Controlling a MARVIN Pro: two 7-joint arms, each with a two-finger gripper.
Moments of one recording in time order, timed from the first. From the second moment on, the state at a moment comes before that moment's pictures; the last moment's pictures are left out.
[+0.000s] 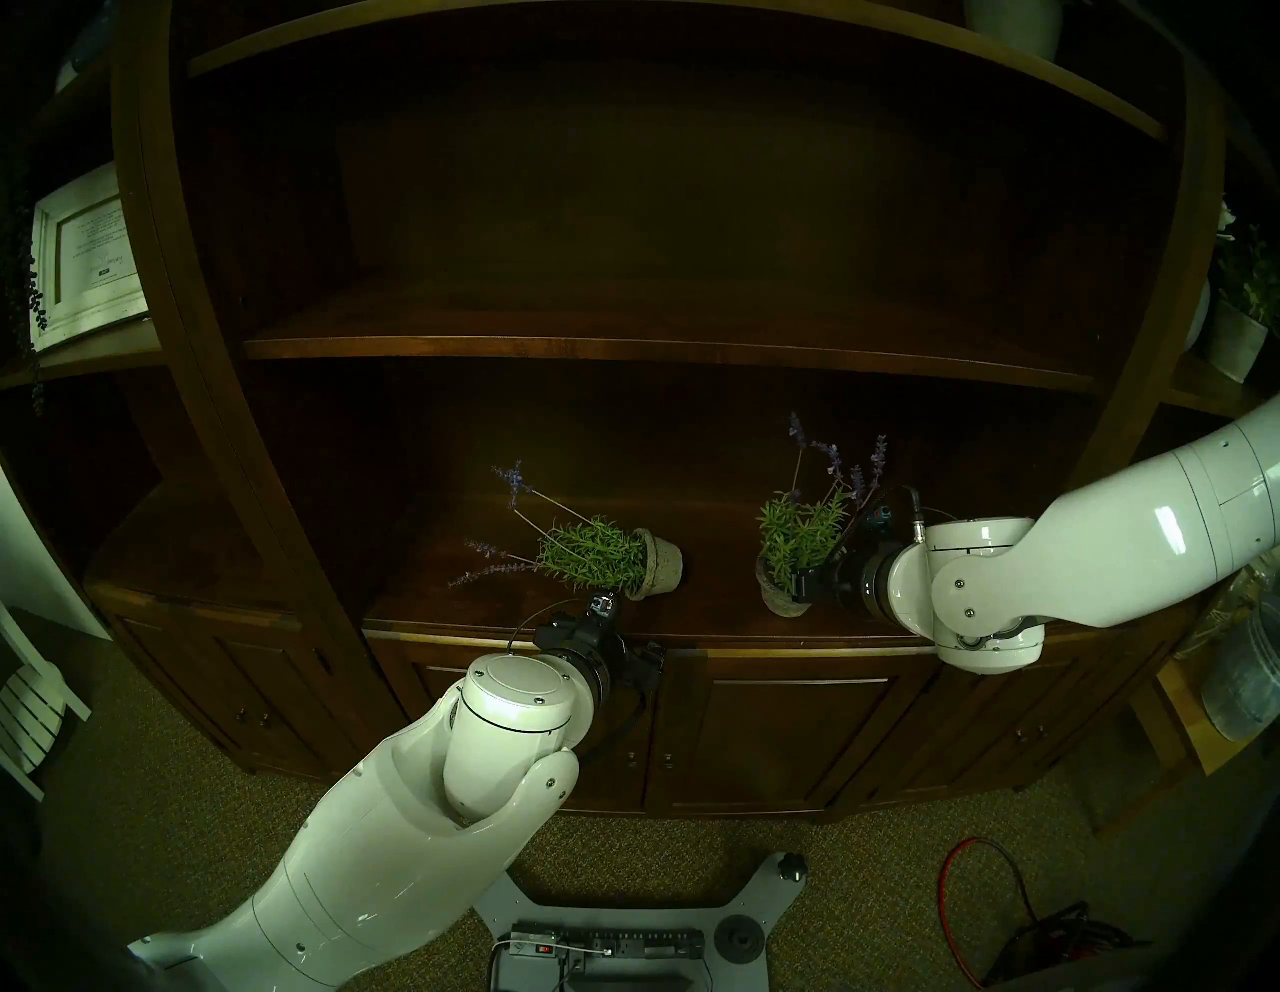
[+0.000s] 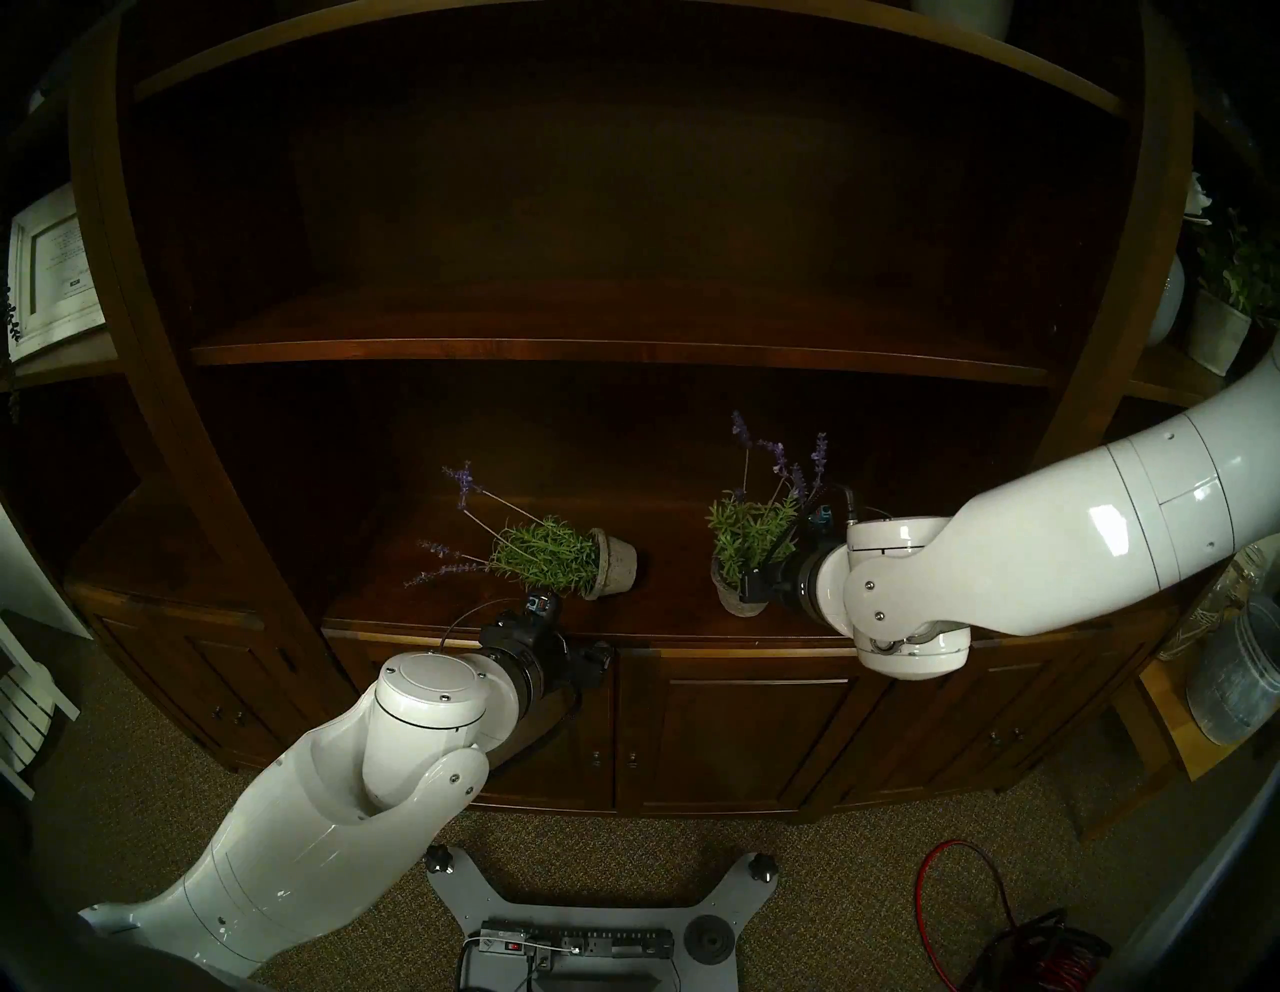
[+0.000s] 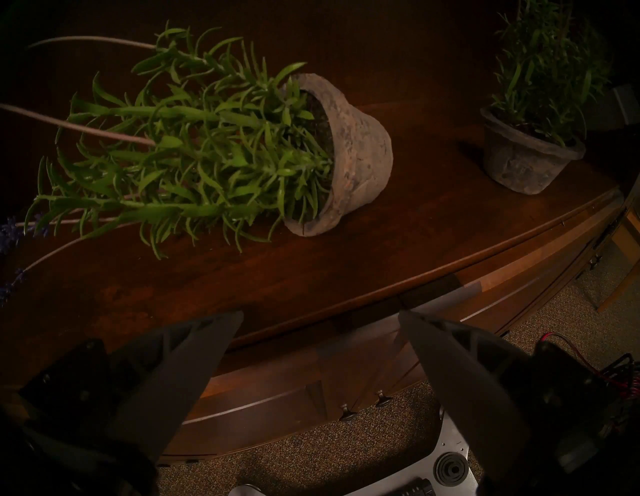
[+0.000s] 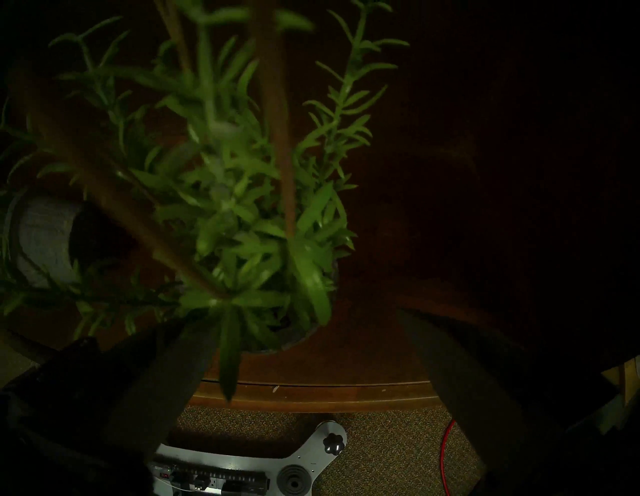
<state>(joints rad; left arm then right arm) 1.63 -1.15 -0.98 -2.05 -0.55 0.80 0.48 0.60 -0.76 -1.22 -2.15 2.25 -0.28 -0.72</state>
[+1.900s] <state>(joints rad) 1.63 -1.15 -0.98 -2.05 -0.55 0.80 0.48 0.75 -0.70 -1.41 -2.44 2.08 -0.41 -0.84</state>
